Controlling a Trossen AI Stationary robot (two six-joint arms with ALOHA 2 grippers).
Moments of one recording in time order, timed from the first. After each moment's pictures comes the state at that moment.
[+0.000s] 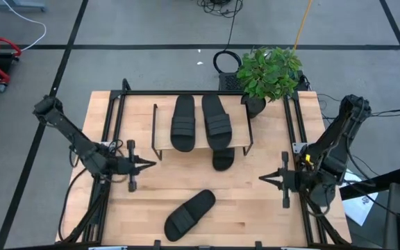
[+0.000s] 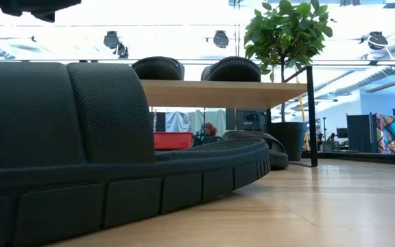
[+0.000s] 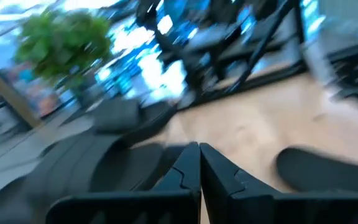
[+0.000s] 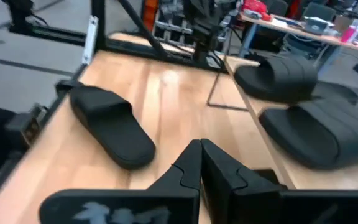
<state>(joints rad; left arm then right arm) -0.74 0.77 0.35 0.32 -0.83 0.26 1.00 0.98 0.80 -0.45 0.99 0.36</state>
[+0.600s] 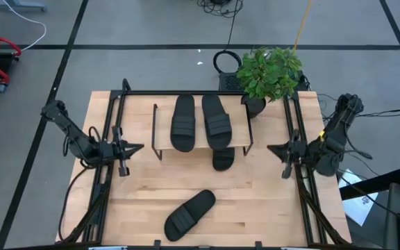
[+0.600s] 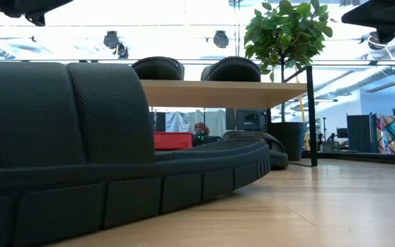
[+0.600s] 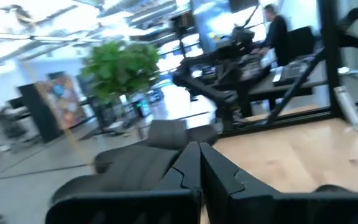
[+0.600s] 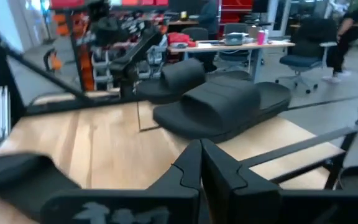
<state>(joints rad) -0.74 0.37 0.25 0.29 -0.90 0.39 0.95 0.50 0.43 -0.34 1.26 0.41</state>
